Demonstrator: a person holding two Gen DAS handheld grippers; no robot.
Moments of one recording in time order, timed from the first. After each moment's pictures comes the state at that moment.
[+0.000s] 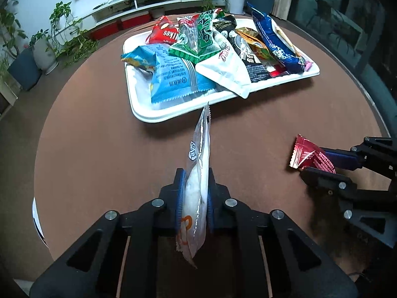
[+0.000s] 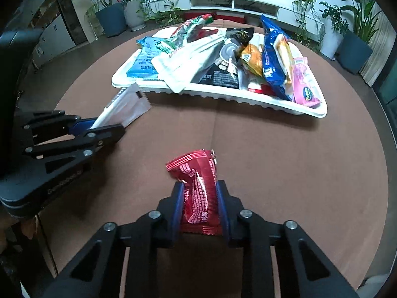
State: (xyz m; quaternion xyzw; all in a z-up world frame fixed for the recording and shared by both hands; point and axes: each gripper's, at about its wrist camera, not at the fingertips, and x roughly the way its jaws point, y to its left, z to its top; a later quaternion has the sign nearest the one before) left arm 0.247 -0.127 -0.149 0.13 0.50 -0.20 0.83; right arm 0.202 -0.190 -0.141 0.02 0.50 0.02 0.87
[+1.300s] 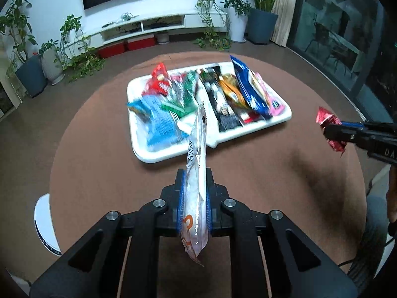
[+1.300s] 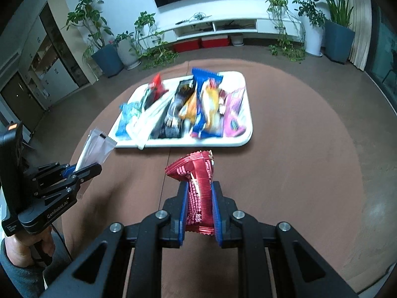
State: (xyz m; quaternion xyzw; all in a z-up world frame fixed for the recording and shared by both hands) left arm 0.212 -0.144 -0.073 0.10 0.43 -0.20 0.88; right arm 0.167 -0.293 -0.064 0.11 0.42 0.02 0.90
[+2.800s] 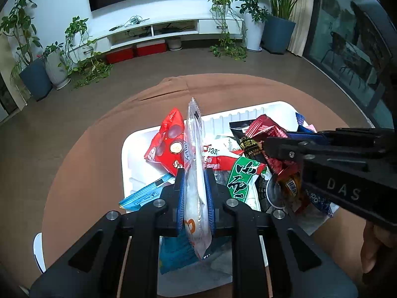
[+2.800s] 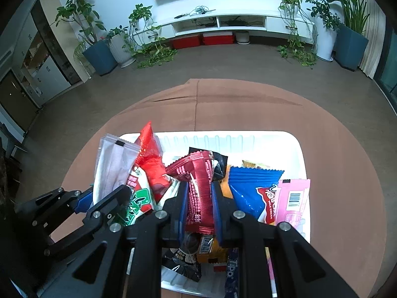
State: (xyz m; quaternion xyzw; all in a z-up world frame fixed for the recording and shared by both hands) left arm 0.376 -0.174 -0.085 0.10 0.42 -0.17 0.88; right arm 0.374 -0.263 -0.081 0.10 0.45 0.01 0.89
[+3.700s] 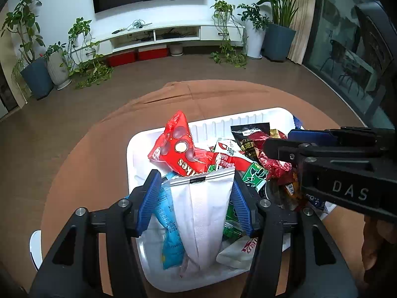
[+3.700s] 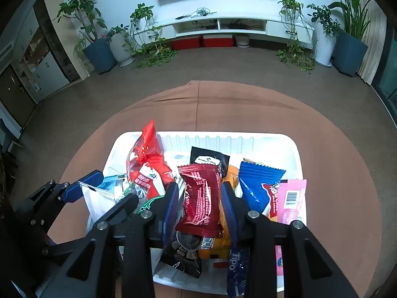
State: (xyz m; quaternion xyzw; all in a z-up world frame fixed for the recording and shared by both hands) left arm 0.369 -0.157 -0.083 0.07 0.41 -0.18 0.89; right arm 0.367 -0.259 -0.069 0.08 0.44 0.01 0.89
